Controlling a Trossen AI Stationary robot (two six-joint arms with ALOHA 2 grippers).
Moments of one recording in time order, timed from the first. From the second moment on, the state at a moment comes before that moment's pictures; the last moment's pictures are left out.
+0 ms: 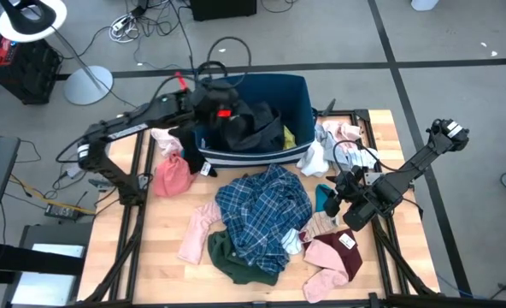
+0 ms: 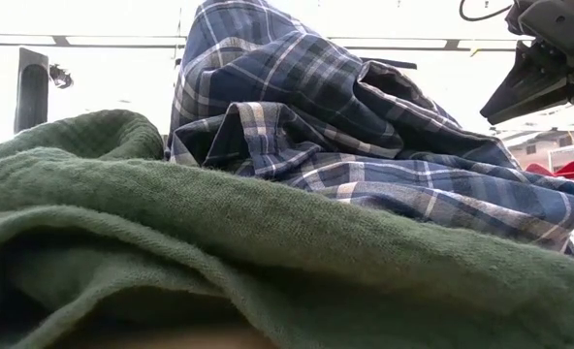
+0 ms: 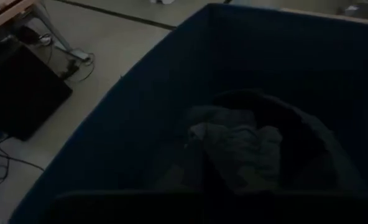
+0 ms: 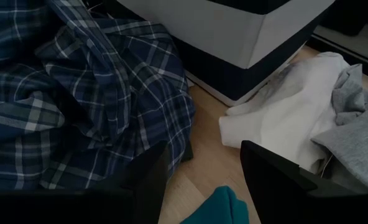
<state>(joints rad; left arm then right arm) 0.30 1.56 1.72 -0.77 -0.44 -0.05 0.67 1.02 0.65 -0.89 0.95 1.25</state>
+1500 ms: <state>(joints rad) -0.38 1.37 1.56 -1.07 -0.71 -0.43 0.65 1.02 0.65 -0.56 0.92 0.87</state>
